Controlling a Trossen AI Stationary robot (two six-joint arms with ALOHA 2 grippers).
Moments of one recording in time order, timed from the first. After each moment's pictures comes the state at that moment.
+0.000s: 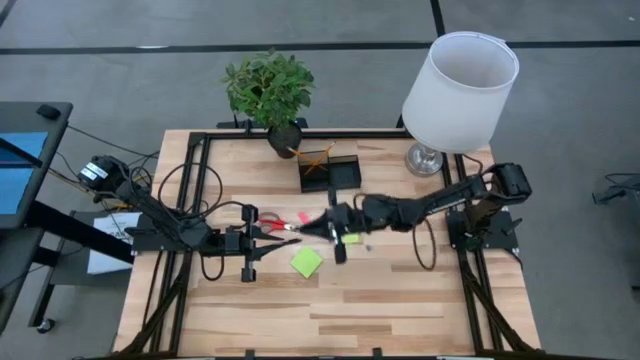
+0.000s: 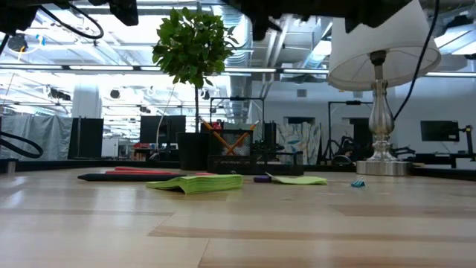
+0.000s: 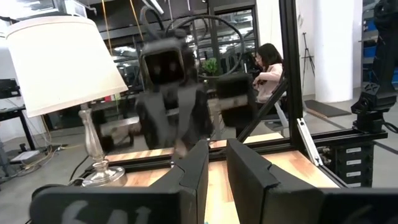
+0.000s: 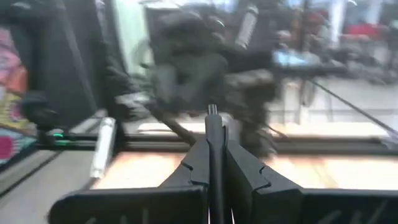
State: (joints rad) left arm -0.51 1.22 0.36 1.08 -0.51 0.24; right arm 0.11 1.66 0.93 0.73 -0.02 0.01
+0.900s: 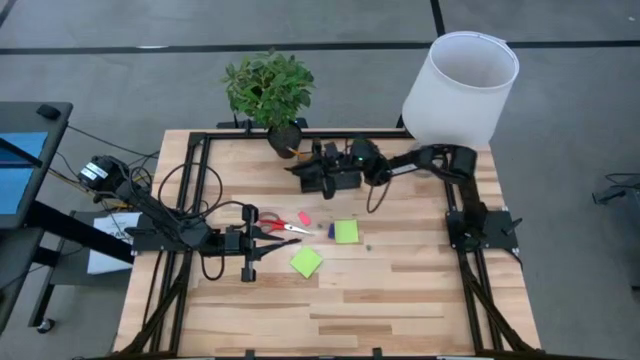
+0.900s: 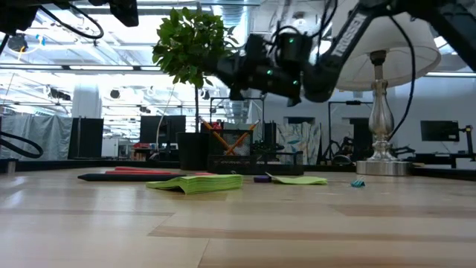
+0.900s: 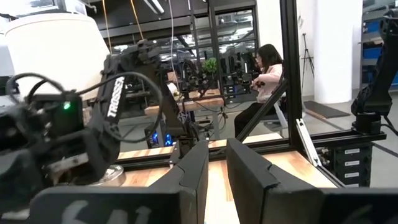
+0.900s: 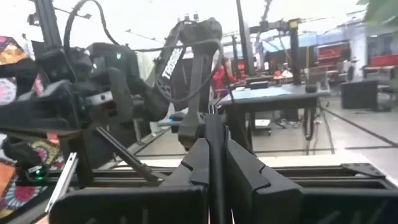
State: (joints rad) left arm -0.51 1.22 0.36 1.08 -0.50 0.23; right arm -0.37 2.08 1.10 1.21 -0.62 0.21
